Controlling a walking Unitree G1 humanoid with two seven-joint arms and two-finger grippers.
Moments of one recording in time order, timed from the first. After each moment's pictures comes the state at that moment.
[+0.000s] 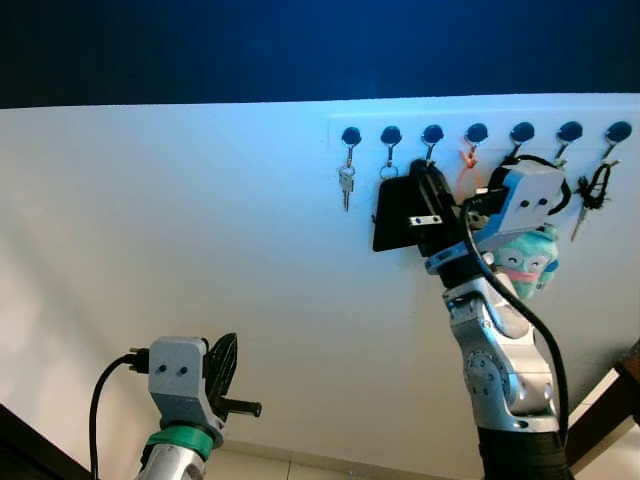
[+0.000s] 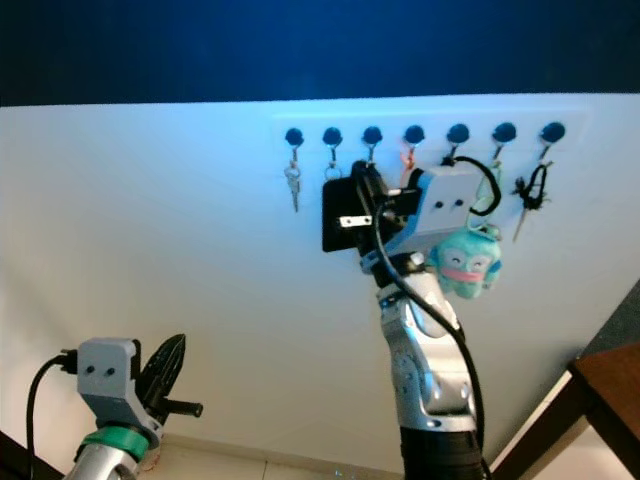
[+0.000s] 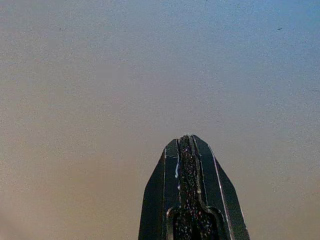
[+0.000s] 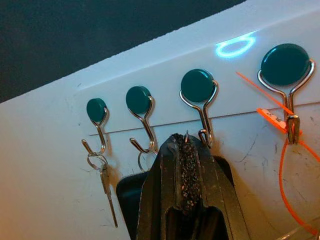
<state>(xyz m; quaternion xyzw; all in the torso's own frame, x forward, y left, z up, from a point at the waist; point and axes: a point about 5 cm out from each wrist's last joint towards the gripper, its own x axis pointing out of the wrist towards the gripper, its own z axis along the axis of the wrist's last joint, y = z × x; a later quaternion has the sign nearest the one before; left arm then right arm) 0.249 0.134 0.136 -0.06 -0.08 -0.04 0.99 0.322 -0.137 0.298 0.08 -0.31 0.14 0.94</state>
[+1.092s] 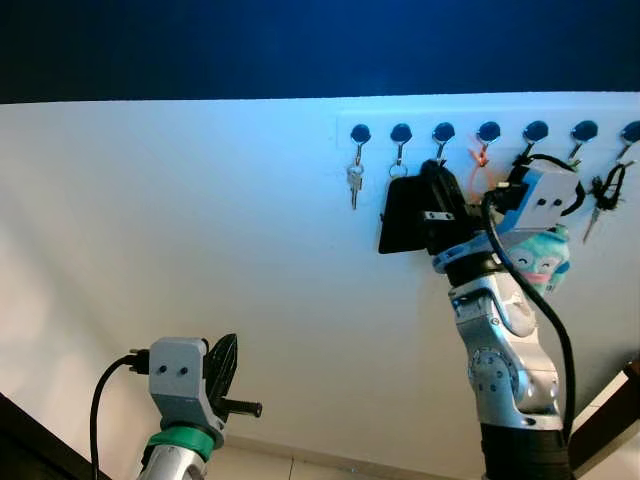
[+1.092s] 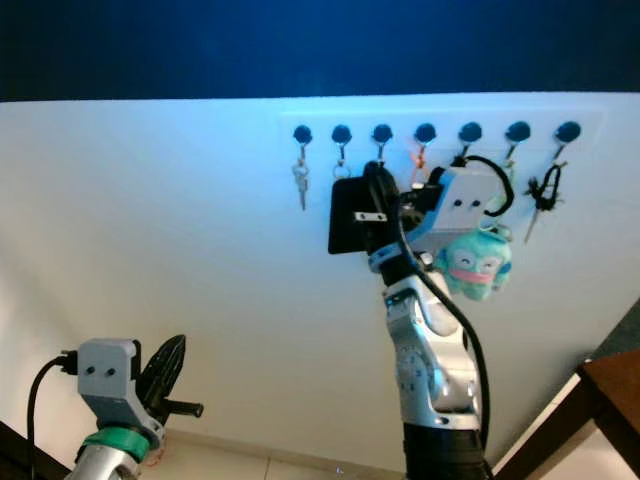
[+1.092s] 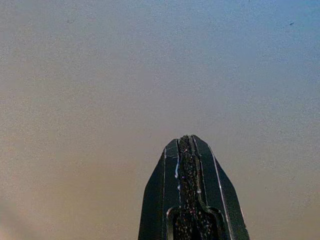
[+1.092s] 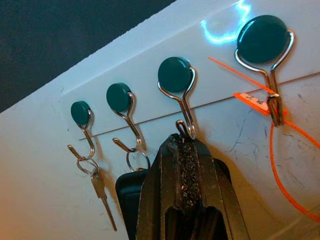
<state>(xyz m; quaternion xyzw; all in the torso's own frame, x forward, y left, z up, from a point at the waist) 0.249 0.134 0.136 -0.06 -0.08 -0.04 0.99 0.323 -0.140 0.299 0.13 -0.30 0.16 0.93</state>
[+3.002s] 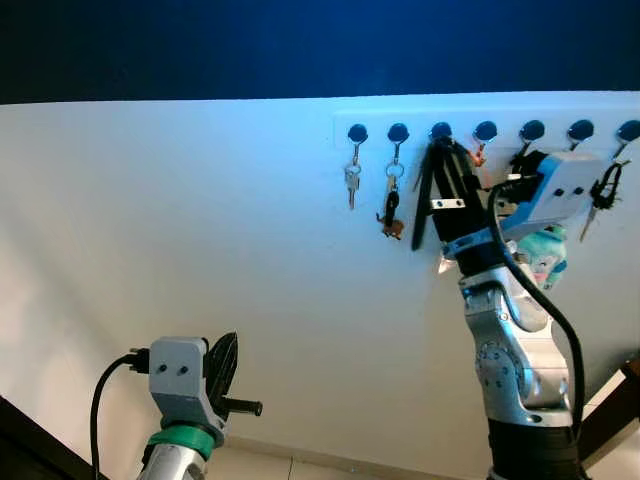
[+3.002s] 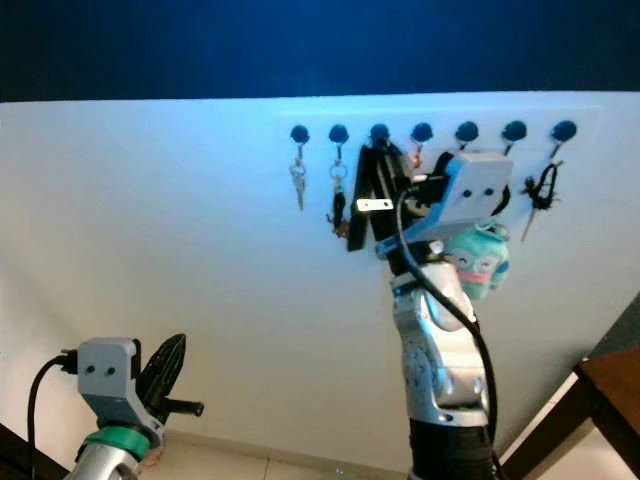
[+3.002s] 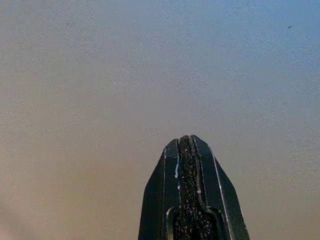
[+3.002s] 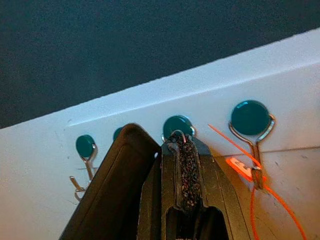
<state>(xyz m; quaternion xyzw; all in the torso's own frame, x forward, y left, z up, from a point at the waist) 0.250 0.134 0.137 -0.06 -0.08 -0.04 0.99 0.315 -0.149 0.315 0.08 -0.35 0.11 0.92</state>
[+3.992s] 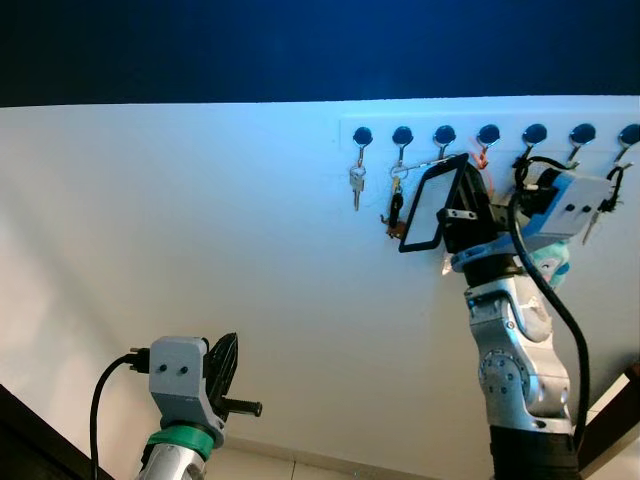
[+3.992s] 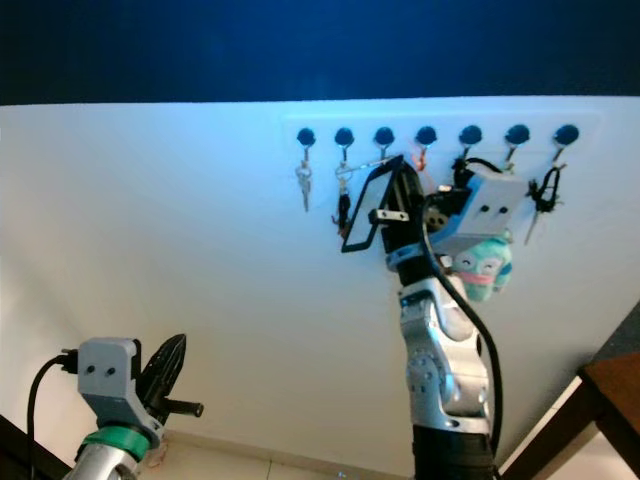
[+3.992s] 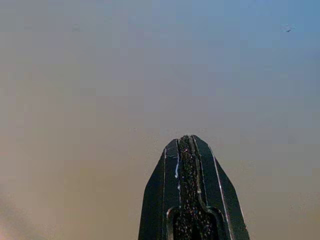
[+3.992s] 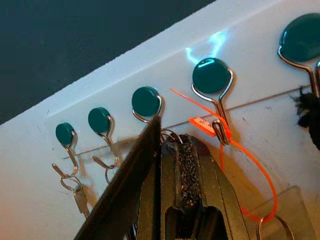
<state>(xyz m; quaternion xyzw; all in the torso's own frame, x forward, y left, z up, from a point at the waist) 0.250 0.134 0.137 -0.06 -0.08 -0.04 0.99 0.323 -0.161 0.293 0.14 -0.31 0.10 0.94</state>
